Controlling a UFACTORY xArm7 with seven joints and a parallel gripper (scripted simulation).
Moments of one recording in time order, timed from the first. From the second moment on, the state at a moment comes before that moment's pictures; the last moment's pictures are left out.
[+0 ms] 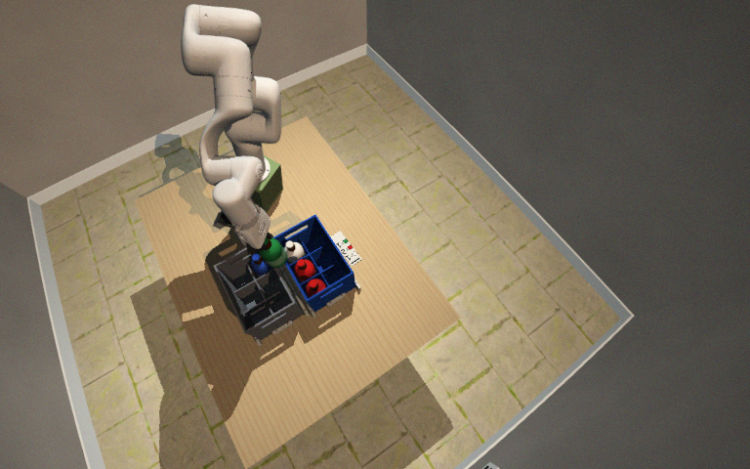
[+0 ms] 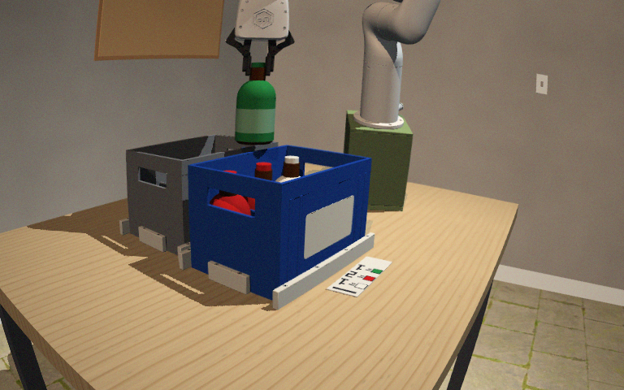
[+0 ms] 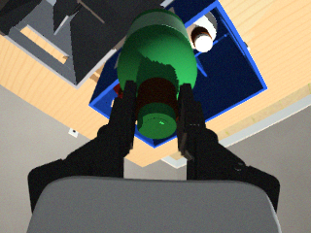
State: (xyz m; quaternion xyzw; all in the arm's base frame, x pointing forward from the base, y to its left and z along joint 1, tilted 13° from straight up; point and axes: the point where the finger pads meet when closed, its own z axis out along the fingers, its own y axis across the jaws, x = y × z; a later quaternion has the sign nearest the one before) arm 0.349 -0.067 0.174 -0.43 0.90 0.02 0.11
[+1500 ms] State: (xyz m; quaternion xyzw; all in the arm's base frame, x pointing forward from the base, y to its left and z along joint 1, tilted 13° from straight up) arm 0.322 0.007 0.179 -0.43 0.90 0.02 0.11
